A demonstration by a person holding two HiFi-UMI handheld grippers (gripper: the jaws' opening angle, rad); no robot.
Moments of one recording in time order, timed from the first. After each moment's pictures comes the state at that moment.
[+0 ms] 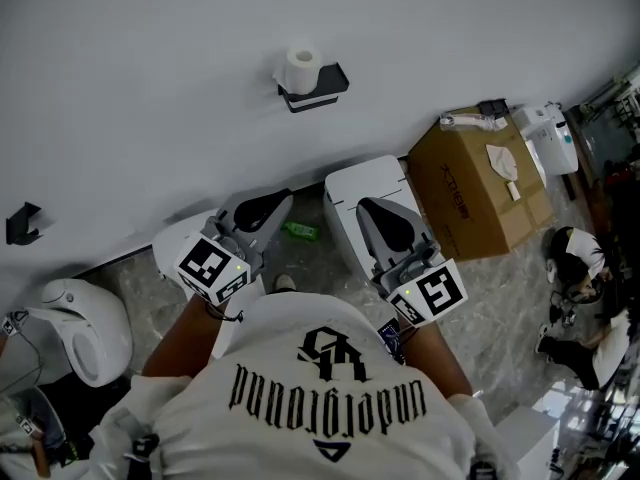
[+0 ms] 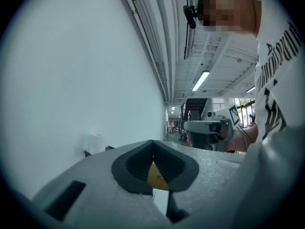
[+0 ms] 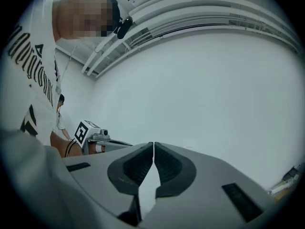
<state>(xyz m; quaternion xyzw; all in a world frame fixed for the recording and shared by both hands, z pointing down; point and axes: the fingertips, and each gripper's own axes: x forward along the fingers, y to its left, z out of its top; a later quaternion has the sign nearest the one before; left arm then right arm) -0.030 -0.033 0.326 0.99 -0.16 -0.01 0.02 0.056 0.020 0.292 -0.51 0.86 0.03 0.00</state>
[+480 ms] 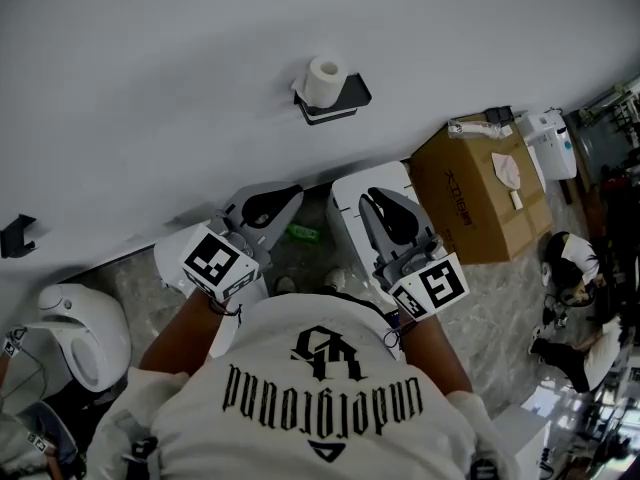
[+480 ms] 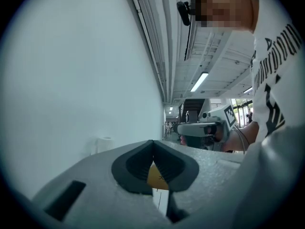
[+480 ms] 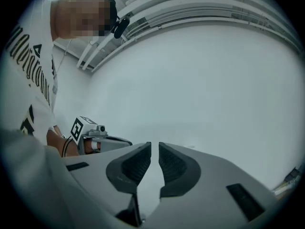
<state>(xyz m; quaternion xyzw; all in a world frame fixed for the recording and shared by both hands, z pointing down) -0.048 -0.106 0.325 0.99 -0.15 -0.01 0.01 0.032 -0.068 0.300 -0.52 0.85 0.02 -0.02</state>
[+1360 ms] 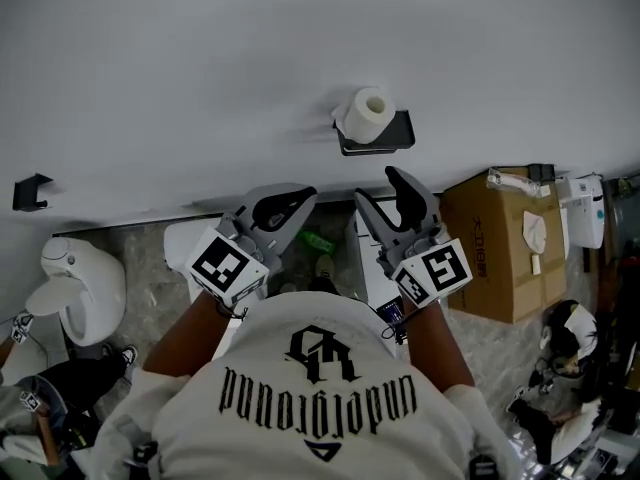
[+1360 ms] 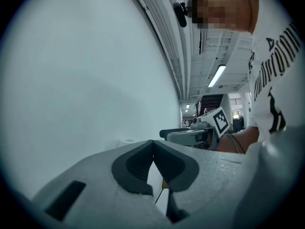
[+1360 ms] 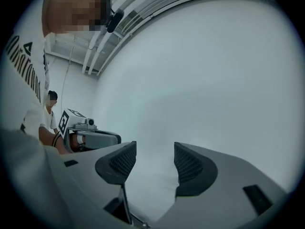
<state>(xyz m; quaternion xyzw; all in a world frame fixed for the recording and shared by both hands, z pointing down) -0.035 -0.186 0.326 0.97 -0.25 -0.01 0.02 0.047 -0.200 0.323 -0.43 0.90 -0.01 -0.02</state>
